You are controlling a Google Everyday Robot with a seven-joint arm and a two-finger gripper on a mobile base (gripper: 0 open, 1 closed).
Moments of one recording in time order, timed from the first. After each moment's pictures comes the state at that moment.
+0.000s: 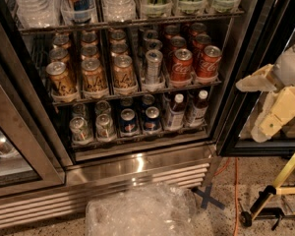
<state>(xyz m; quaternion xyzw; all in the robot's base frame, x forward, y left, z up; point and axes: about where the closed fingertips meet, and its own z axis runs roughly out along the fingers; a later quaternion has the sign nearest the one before) 0.442 -0.211 0.916 -0.57 0.76 0.25 0.20</state>
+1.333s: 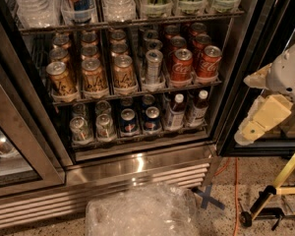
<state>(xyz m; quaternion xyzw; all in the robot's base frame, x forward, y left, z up) 0.450 -0.210 0.912 -0.53 0.81 0.12 0.22</state>
